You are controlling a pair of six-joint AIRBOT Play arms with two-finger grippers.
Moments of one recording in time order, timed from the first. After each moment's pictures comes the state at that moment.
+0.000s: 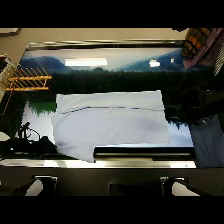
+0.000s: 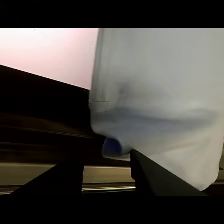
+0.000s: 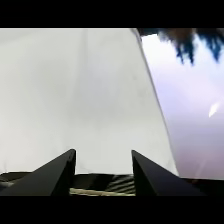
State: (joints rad) left arm 0.47 -0.95 0.46 1.06 -1.30 -1.40; right arm -0.38 -1.33 1.11 2.04 -1.39 -1.68
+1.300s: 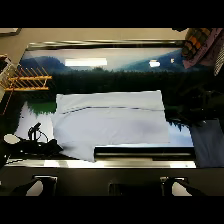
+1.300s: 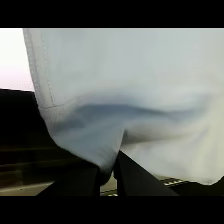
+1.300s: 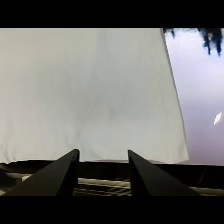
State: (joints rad) left arm 0.34 -0.96 0.39 0.98 -1.21 -1.30; right arm -0.38 -1.22 1.07 2.06 -1.41 -1.69
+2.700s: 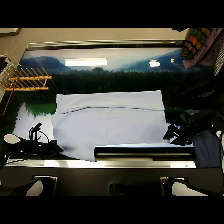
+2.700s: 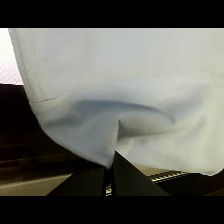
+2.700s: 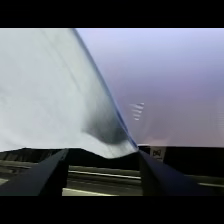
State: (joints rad) left arm 0.34 -0.96 0.39 0.98 -1.23 -1.29; right arm -0.38 -1.39 0.84 1.94 -1.35 -1.70
